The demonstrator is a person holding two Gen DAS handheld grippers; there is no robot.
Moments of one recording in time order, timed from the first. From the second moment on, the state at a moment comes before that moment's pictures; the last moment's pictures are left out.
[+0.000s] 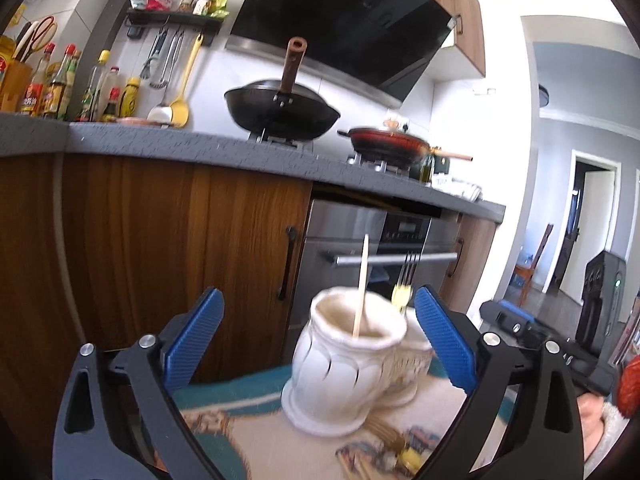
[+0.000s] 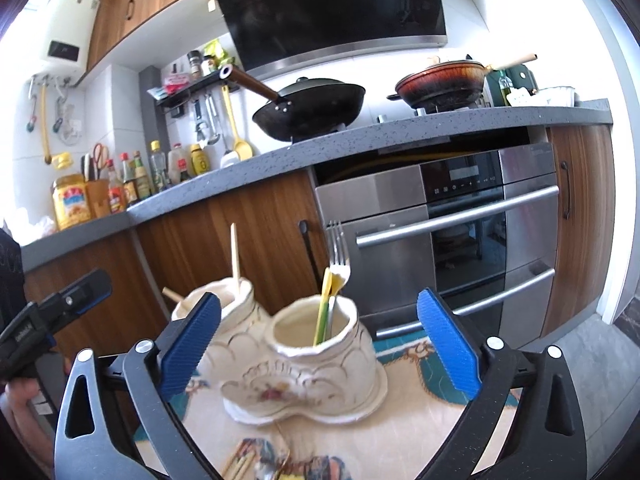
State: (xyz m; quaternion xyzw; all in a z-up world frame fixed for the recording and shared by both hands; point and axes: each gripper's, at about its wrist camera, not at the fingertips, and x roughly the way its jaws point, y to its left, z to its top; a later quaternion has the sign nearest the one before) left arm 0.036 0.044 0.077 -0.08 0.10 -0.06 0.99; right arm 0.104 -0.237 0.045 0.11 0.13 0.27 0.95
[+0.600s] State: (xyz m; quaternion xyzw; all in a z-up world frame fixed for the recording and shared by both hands) left arm 0.022 0.018 0.011 -0.03 0.25 -0.03 0.97; right arm 0.082 -0.247 -0.006 0.09 0.22 0.23 0.94
